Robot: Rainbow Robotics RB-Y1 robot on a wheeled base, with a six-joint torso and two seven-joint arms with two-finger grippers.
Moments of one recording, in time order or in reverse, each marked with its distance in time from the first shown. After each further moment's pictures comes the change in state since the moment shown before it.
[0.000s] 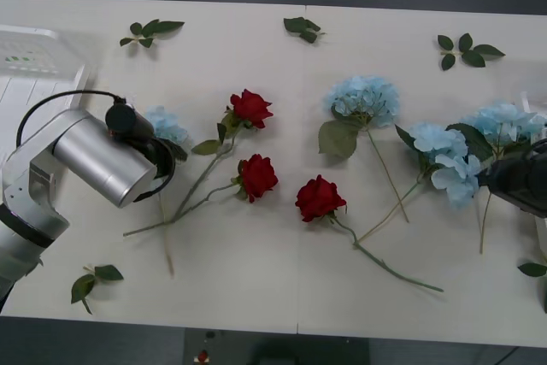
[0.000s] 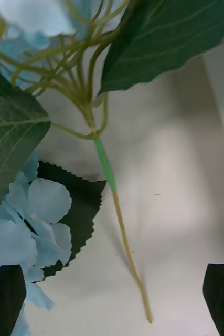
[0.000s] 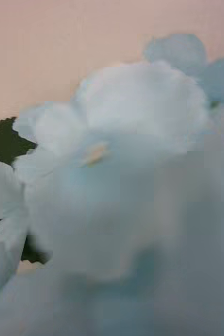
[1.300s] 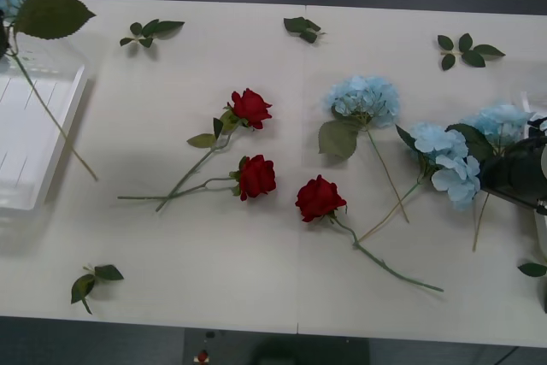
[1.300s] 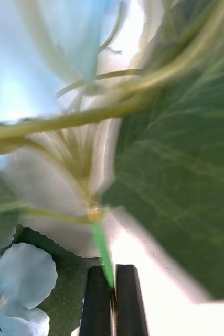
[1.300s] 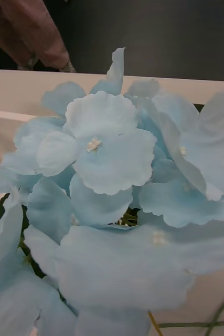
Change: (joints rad) right arm -0.100 0.000 0.097 0.244 0.032 -0.193 0.090; left arm 0.000 0.395 0.629 -0.532 0.389 0.353 -0.409
